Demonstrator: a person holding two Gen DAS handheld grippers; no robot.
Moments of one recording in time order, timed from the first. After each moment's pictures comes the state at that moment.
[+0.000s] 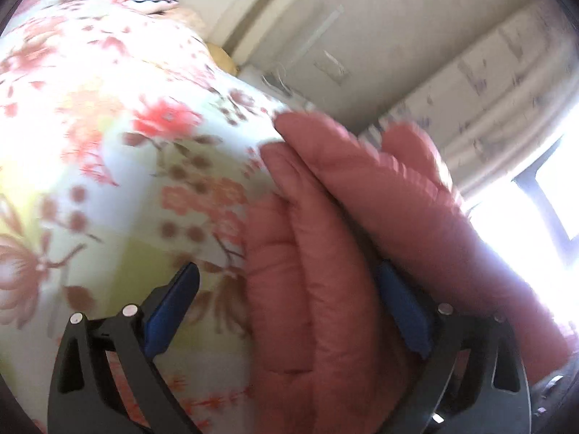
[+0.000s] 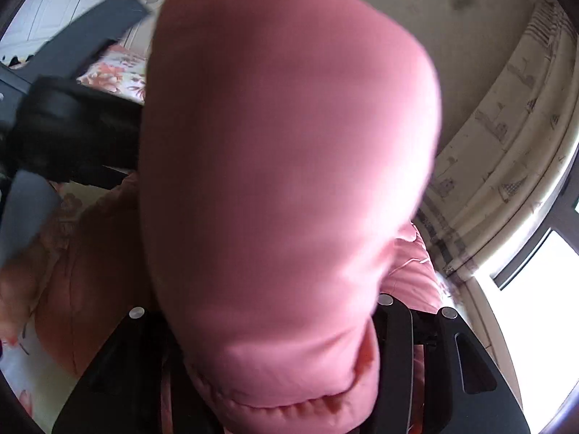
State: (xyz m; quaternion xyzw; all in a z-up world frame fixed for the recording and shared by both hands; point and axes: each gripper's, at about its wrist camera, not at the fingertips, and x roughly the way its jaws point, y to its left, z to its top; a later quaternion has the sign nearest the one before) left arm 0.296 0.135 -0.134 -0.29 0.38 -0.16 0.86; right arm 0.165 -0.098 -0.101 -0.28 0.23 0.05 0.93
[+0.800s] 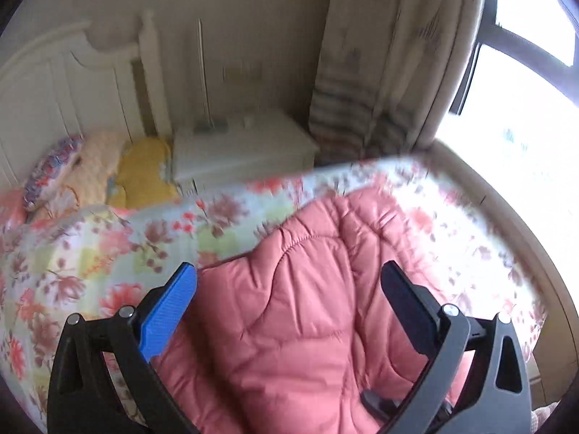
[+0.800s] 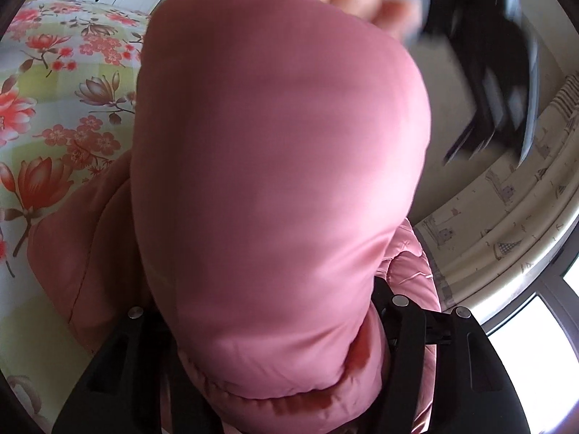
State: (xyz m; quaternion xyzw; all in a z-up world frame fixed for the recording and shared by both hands) left arm 0.349 -0.030 0.003 0.06 0.40 -0.21 0.89; right arm 0.120 -0.108 -0.124 -0.40 0.17 0.07 0.90
